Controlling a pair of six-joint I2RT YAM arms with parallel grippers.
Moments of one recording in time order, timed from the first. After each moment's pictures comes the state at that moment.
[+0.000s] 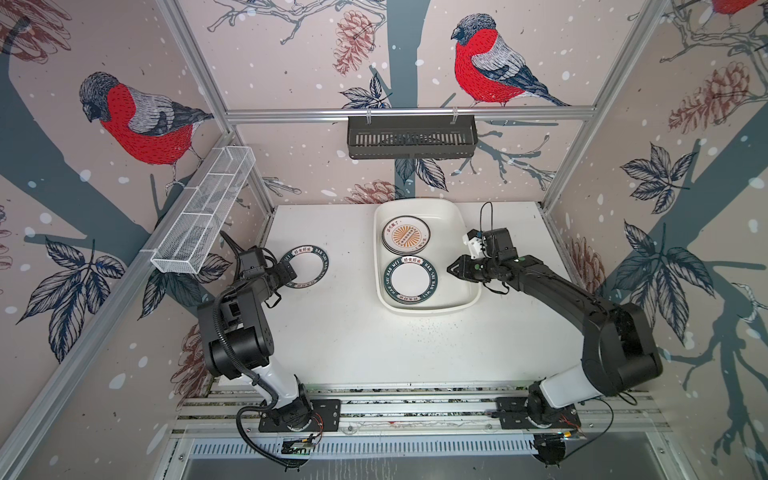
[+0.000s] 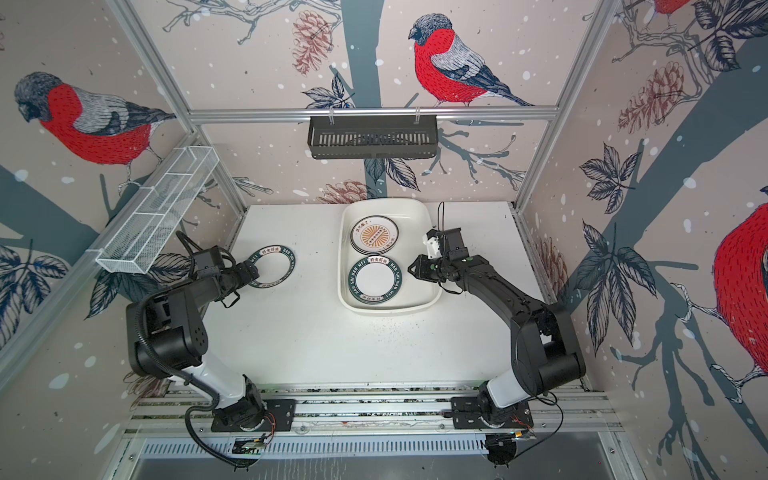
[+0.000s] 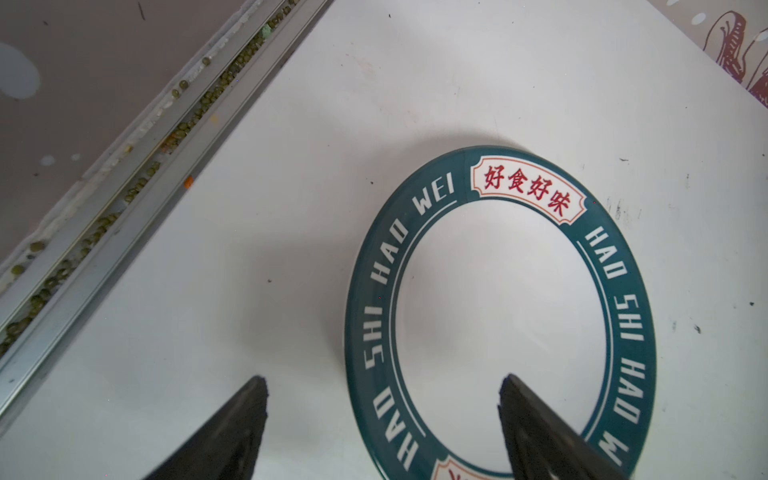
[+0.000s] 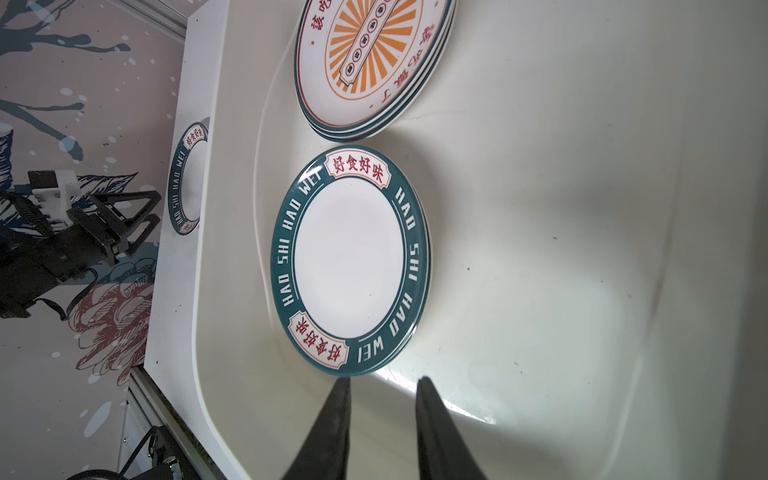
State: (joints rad) left arm 0.39 1.70 0.88 -0.05 0.18 -0.24; right arm 0.34 1.52 1.01 -0.34 -0.47 0.44
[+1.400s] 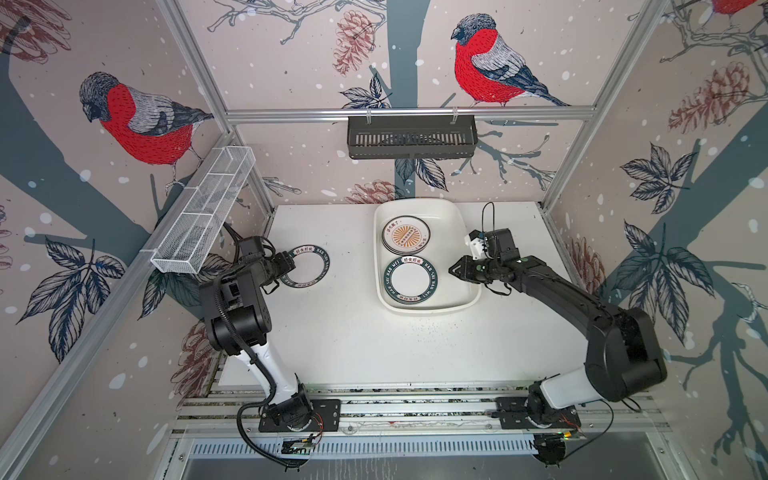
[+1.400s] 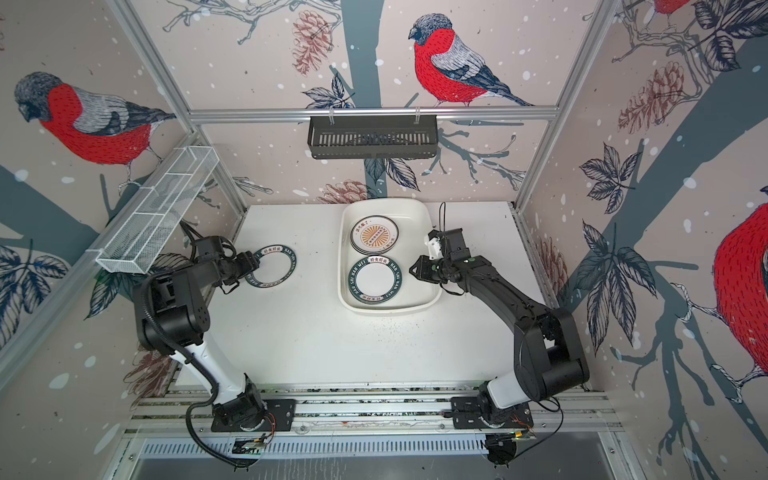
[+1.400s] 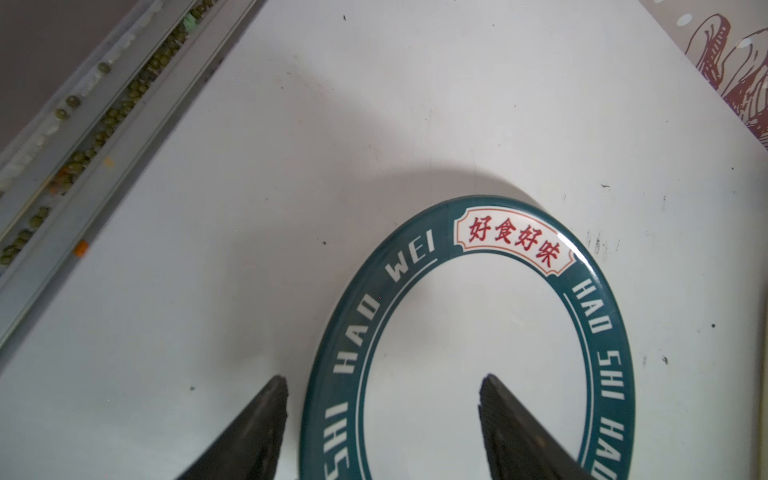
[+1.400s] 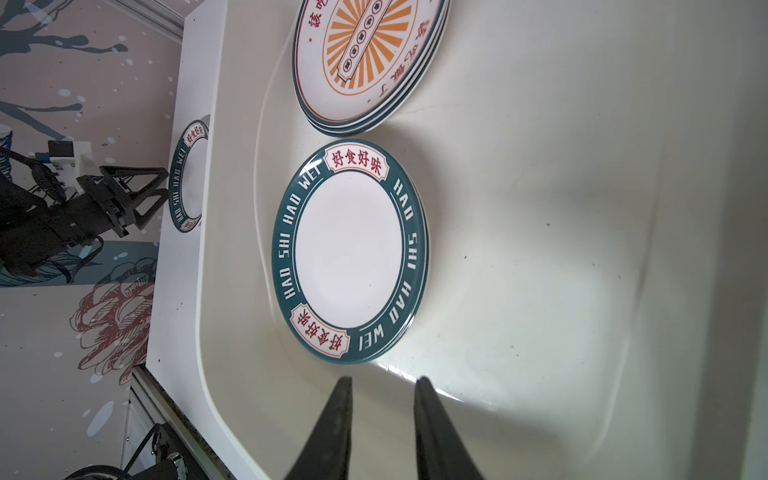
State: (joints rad) left arm 0.40 1.87 1.10 -0.16 0.29 -0.24; right arm 0.34 1.49 1.00 -0.37 -0.46 0.45
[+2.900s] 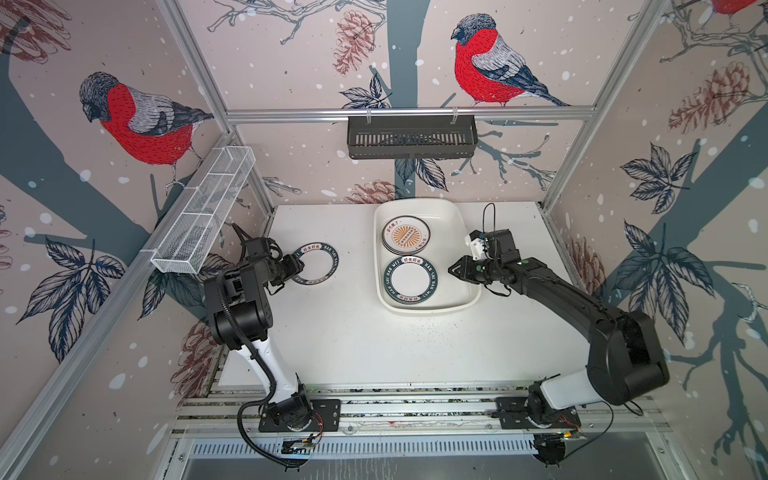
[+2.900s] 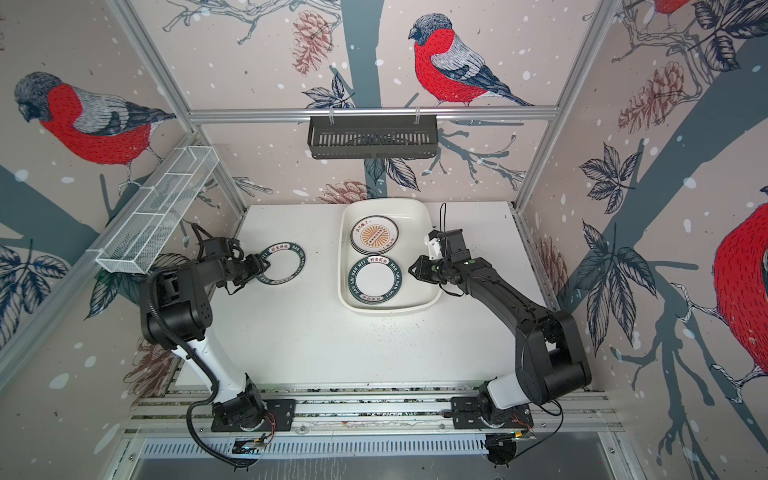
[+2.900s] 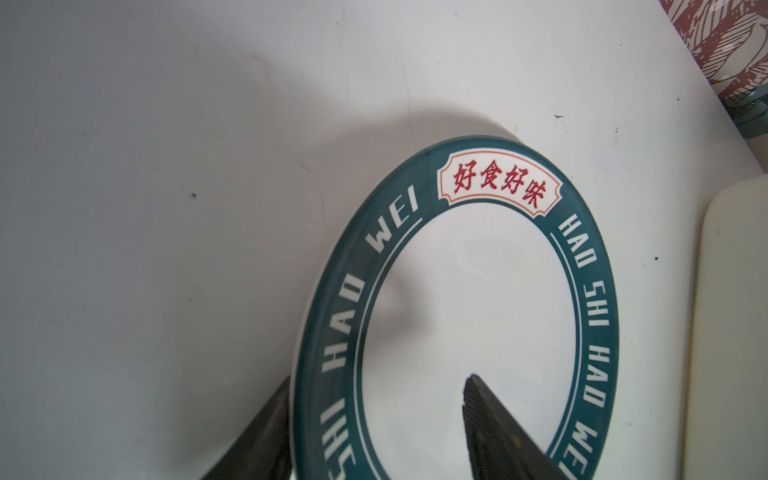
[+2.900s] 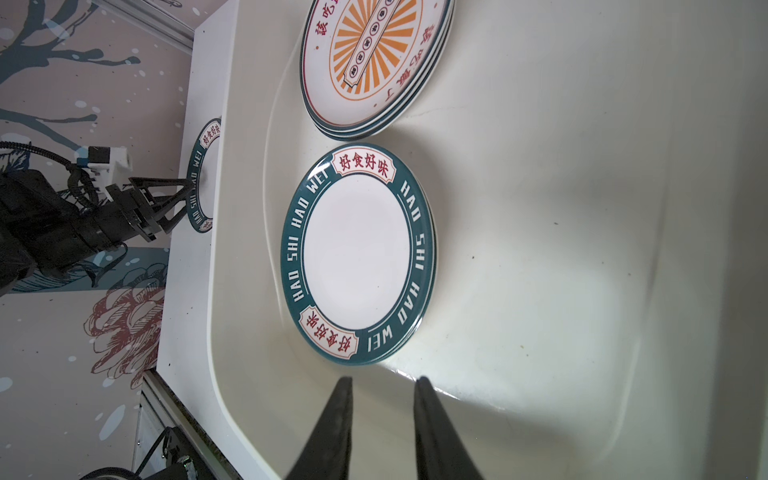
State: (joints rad) left arm 0.37 1.91 1.11 -0.20 0.45 -0.21; right arm 0.35 1.47 0.98 -0.34 -0.46 0.50
